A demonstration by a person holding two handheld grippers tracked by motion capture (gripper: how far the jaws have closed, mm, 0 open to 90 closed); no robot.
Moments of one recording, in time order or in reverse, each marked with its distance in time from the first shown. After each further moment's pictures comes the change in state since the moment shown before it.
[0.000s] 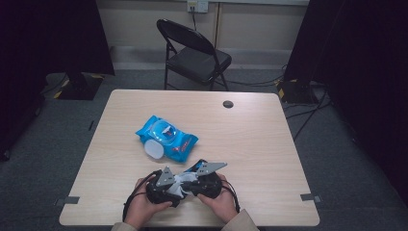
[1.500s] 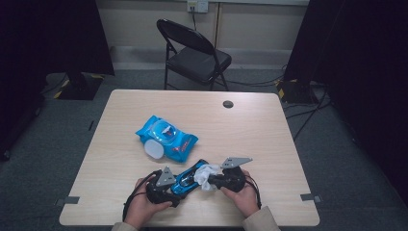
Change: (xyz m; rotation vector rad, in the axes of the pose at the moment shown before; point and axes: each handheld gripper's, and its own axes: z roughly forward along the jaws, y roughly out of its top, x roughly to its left) left arm 0.000 0.000 0.000 0.000 0.000 0.000; right arm -0.043 -0.020 -0.054 0.013 -0.117 0.076
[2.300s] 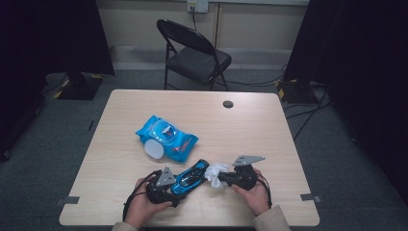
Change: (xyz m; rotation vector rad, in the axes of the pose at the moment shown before) left arm 0.000 0.000 0.000 0.000 -0.001 -0.003; right arm -0.019 -0.007 -0.026 -0.012 -0.049 0.027
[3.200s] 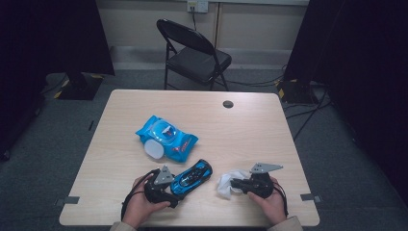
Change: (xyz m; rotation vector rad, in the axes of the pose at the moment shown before) left arm 0.004 0.001 -0.008 0.011 -0.010 -0.021; right arm -0.016 -0.036 -0.034 -0.005 -0.023 0.054
